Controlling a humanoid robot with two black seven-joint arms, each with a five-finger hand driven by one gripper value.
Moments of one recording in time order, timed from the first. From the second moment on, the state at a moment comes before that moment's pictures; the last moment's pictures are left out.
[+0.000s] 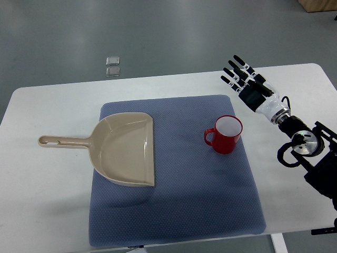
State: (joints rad) left arm -0.06 0.00 0.06 -0.23 0.08 -0.02 0.09; right arm 0.59 -0.21 0.95 0.71 -0.08 0.51 0.18
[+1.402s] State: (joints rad) left arm -0.06 0.00 0.06 -0.23 0.08 -0.02 0.09; right arm 0.42 -0.48 0.94 0.88 -0.87 0.61 0.60
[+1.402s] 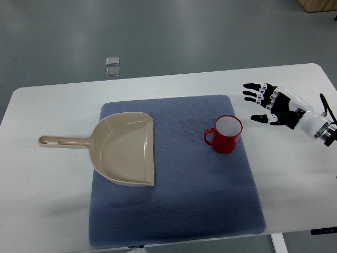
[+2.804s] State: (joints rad) left arm -0.06 0.00 0.06 -0.23 0.08 -0.02 0.09; right arm 0.37 -0.31 0.90 0.79 -0.95 0.52 0.61
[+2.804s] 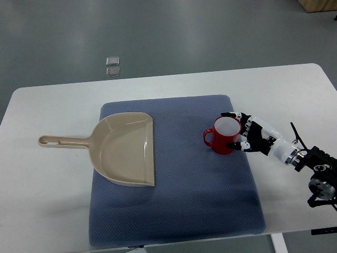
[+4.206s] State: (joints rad) left arm -0.06 0.00 0.06 -0.23 0.08 -0.02 0.09; right arm 0.42 -0.25 0.87 0.77 -0.95 0.48 0.61
